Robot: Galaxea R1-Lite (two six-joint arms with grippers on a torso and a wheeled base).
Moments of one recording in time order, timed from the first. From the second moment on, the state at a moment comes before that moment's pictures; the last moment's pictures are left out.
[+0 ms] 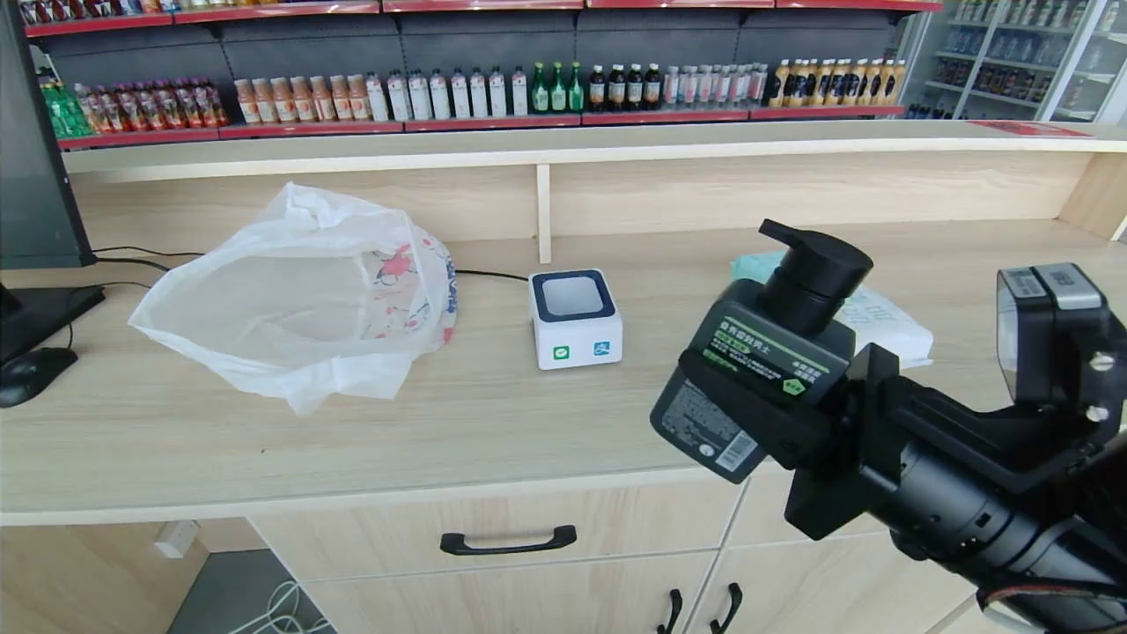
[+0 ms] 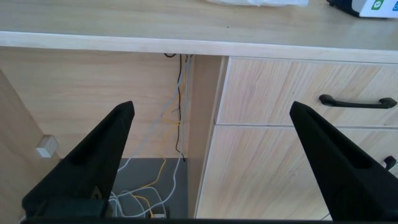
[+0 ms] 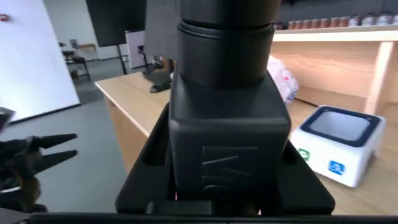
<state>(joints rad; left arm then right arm) 0.00 0.00 0.00 0.00 0.00 -0.01 0.76 1.59 -0.38 -1.57 0.19 0.03</state>
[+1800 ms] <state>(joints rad) 0.00 0.00 0.00 0.00 0.00 0.00 0.27 1.61 -0.56 -1.57 0.26 -0.19</state>
